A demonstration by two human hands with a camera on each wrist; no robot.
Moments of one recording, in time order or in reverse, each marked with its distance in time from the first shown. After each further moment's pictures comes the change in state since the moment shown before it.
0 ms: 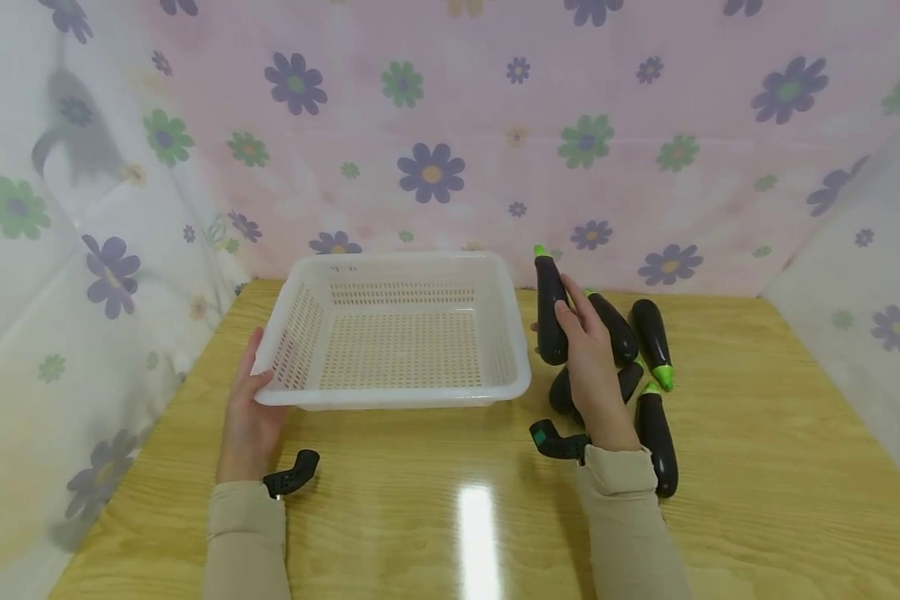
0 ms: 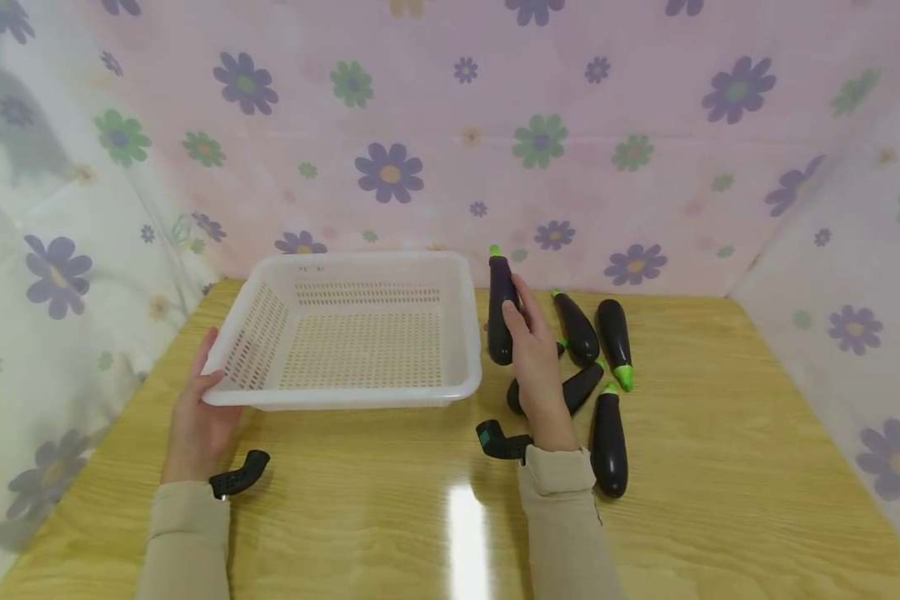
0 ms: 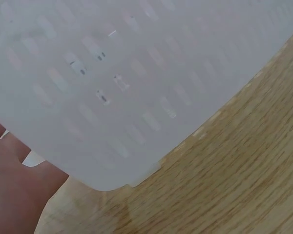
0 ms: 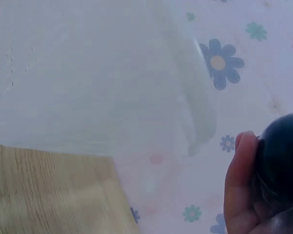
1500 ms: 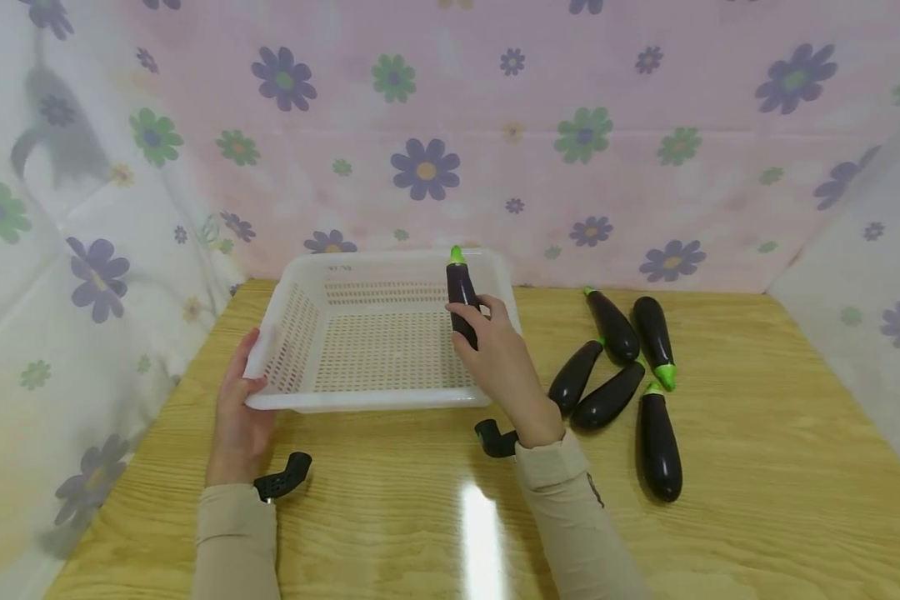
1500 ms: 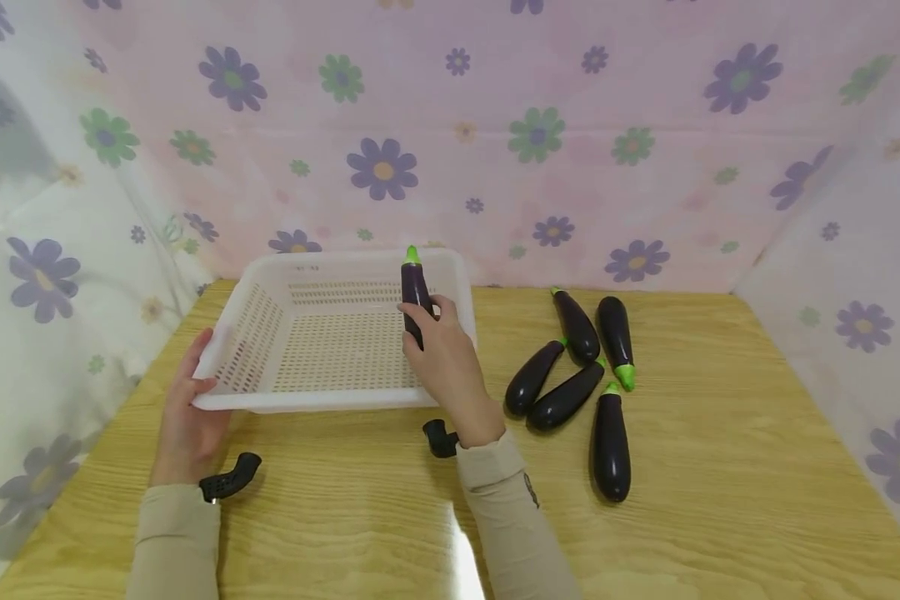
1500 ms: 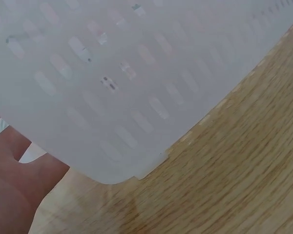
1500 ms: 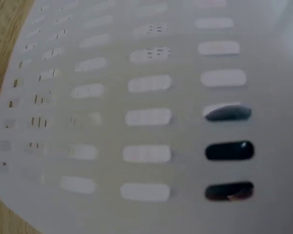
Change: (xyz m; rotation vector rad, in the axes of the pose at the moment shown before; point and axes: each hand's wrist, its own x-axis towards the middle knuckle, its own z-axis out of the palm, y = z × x) left_hand 0.005 -0.001 -0.002 0.117 0.011 0.038; right_hand 0.009 0.014 0.080 -0.910 -0.125 -0.304
